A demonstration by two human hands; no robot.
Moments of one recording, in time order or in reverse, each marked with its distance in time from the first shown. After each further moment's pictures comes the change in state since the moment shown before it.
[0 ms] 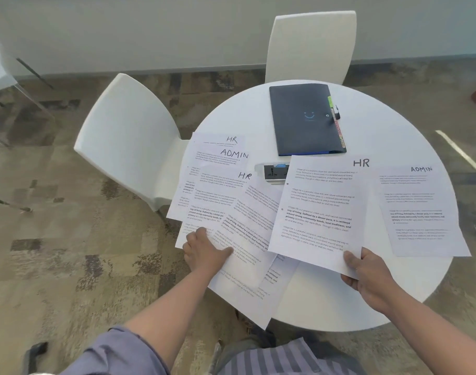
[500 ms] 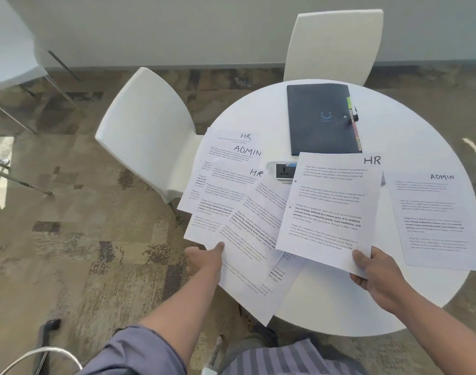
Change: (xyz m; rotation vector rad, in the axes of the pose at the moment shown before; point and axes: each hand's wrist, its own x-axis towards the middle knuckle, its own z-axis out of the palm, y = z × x) left_hand -0.012 -0.023 0.019 -0.636 0.167 -0.513; right_hand 0.008 -0.012 -0.003 -0.049 -0.040 -0.021
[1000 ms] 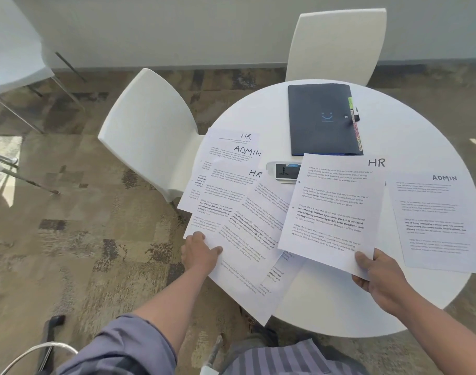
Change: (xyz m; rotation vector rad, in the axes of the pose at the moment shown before) left_hand 0.013 0.010 -0.020 0.602 -0.119 0.442; right_hand 0.003 -0.001 -0.011 0.017 0.001 0.015
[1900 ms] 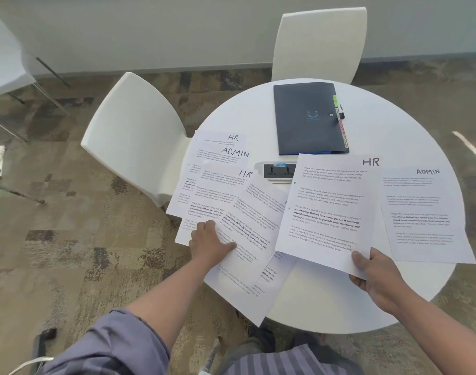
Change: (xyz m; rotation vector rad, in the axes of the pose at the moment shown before) left_hand 0.002 0.052 0.003 0.190 -0.102 0.244; right_hand 0.000 0.002 -0.016 0.016 0.017 0.014
